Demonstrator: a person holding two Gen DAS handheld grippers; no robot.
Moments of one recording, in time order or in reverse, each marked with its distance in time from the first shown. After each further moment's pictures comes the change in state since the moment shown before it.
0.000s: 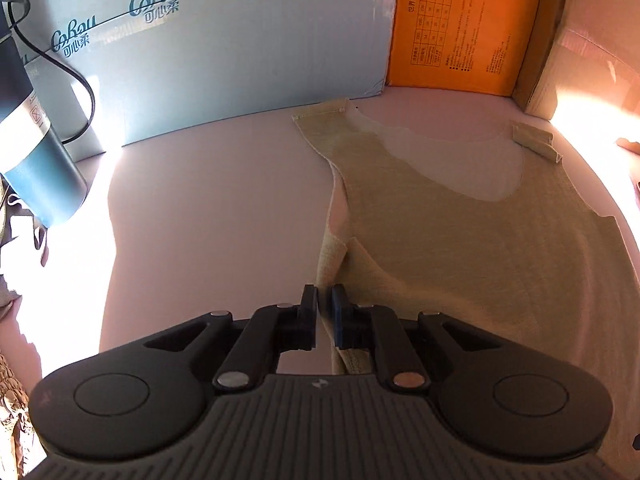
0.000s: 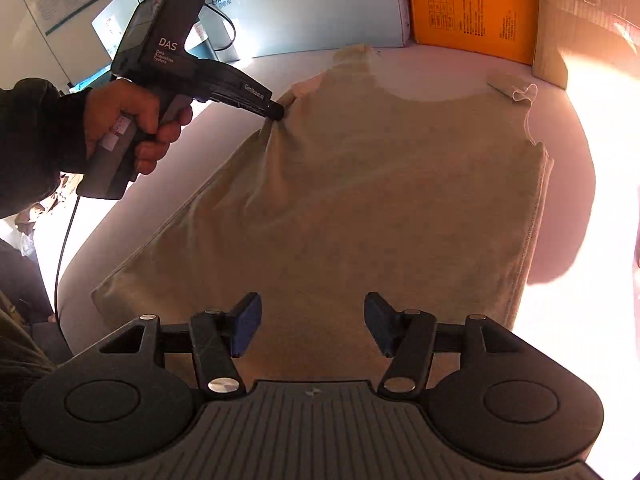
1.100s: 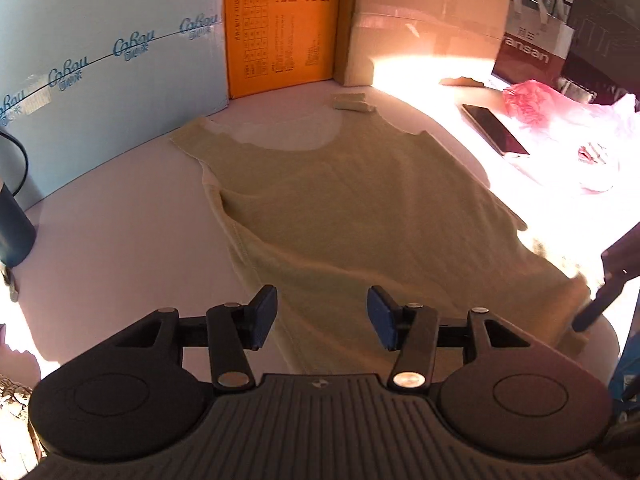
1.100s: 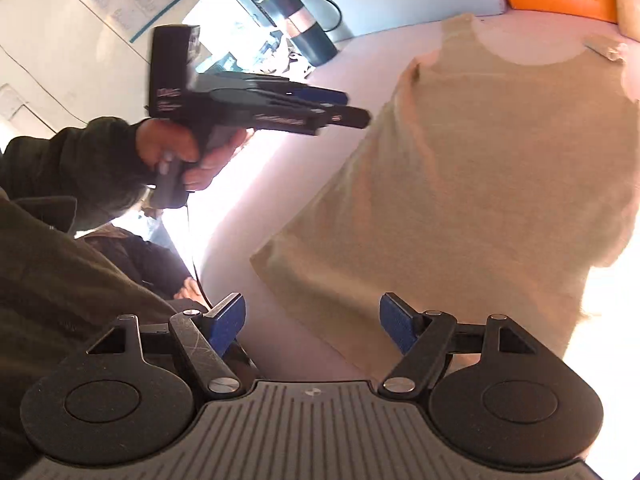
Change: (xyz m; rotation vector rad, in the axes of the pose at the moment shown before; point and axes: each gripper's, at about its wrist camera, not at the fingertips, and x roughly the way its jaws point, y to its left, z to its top) left arm -0.112 -0.023 -0.084 0.429 -0.030 -0.446; right arm -0.044 0.032 -0.018 0.032 0.111 0.329
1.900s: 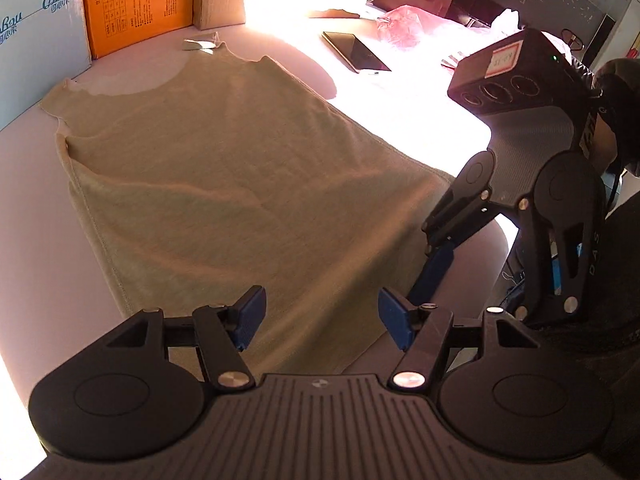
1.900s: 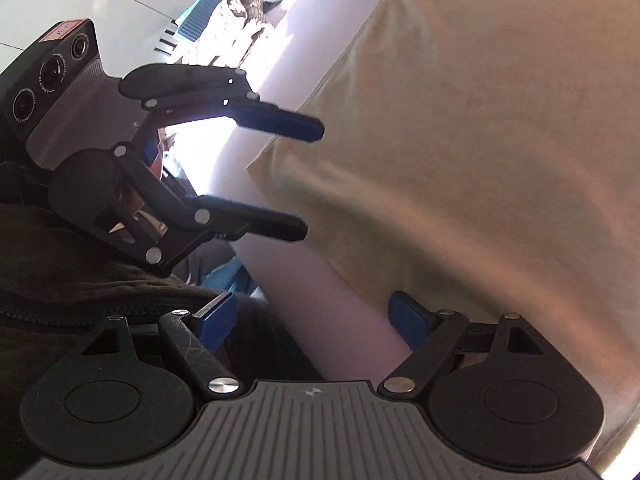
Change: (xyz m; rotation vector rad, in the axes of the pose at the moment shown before) left arm -0.006 -0.071 -0.025 0.018 0.119 -0.161; right arm 0.062 -0.020 0.004 0.113 0.315 0.233
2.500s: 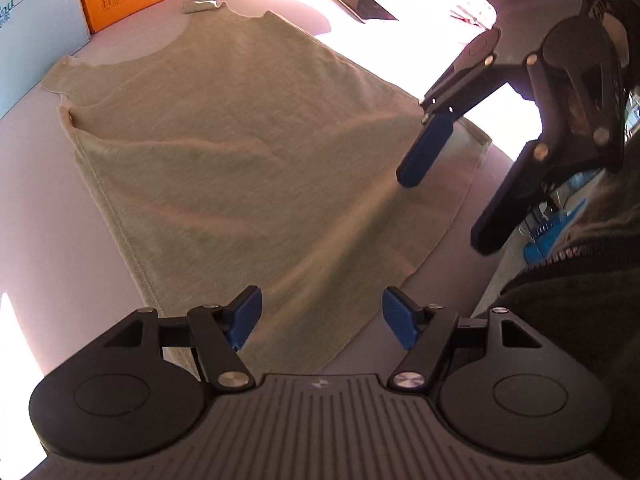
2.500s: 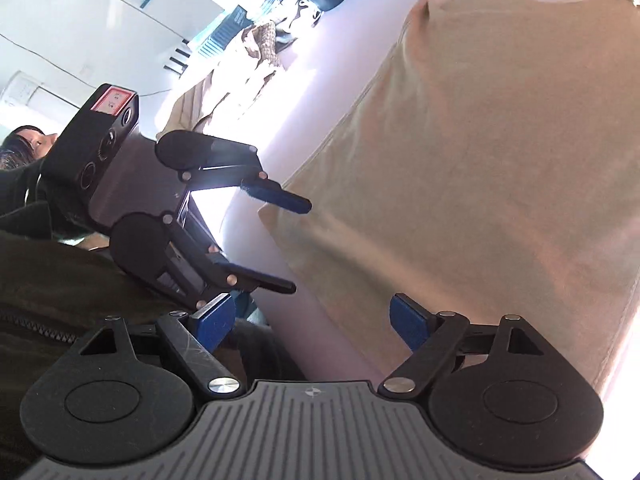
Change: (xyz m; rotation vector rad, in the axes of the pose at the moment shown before) left arm 0.013 0.007 -0.005 0.013 0.097 0.077; right arm -0.030 0.007 0.017 -0.090 -0.147 -0.075
